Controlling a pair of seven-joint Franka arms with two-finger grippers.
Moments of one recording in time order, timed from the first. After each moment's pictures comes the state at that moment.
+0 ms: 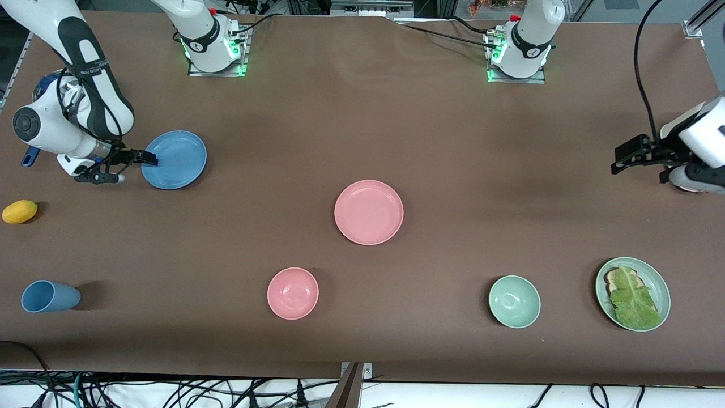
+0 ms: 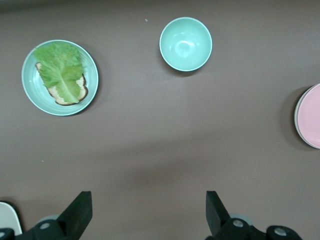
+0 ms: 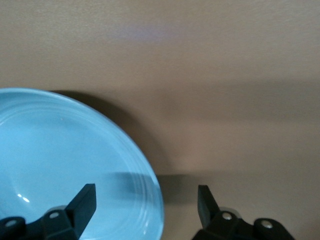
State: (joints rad) left arm -0.09 0.08 0.13 -1.57 -0.06 1.67 0.20; right arm 0.04 0.30 -0.36 -2.39 0.23 2.45 -0.48
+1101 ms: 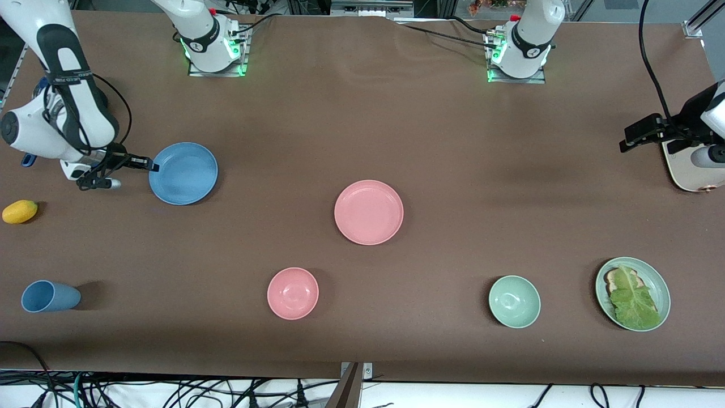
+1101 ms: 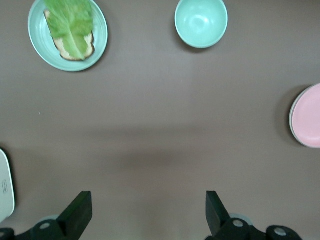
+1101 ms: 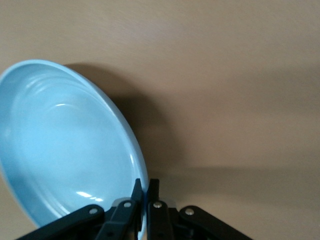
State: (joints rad) left arm -0.10 0.05 0.14 -1.56 -0.06 1.51 0.04; right arm 0.04 0.32 -0.36 -2.27 0.45 2.23 -0.55
